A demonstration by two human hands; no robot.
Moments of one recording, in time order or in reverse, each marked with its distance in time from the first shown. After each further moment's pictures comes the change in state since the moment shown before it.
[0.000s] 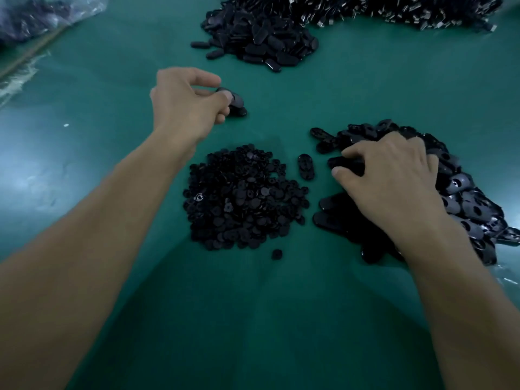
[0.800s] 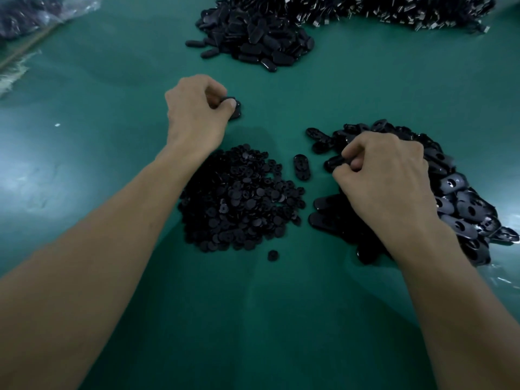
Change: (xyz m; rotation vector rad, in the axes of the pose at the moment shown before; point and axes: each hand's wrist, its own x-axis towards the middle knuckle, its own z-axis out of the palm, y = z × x) left_hand -0.002 -0.008 0.017 0.378 0.033 0.170; right_hand -0.004 -0.007 -0.003 0.215 0.156 0.001
